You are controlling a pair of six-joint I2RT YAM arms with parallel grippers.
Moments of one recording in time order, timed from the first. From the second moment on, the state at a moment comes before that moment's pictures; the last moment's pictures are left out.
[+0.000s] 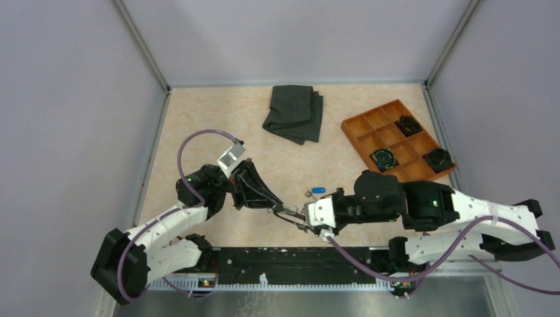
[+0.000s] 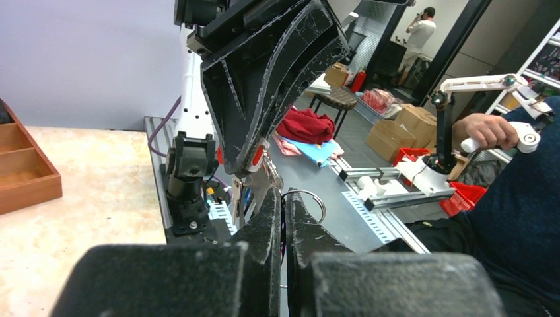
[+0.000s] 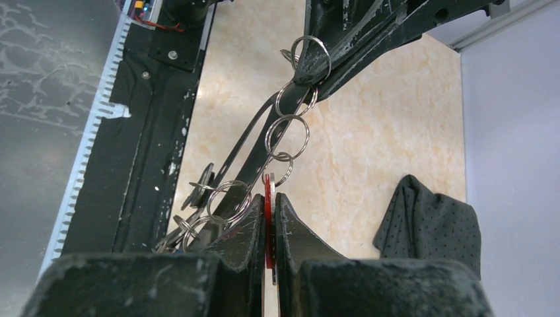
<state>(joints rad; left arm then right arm) -0.60 1.03 0.52 1.48 1.22 -1.28 1.47 0.95 1.26 -0.75 0.01 -0.54</state>
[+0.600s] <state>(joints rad) -0.60 0.79 0.57 0.86 1.11 -0.68 1.47 0.98 1.26 -0.74 0.07 -0.57</state>
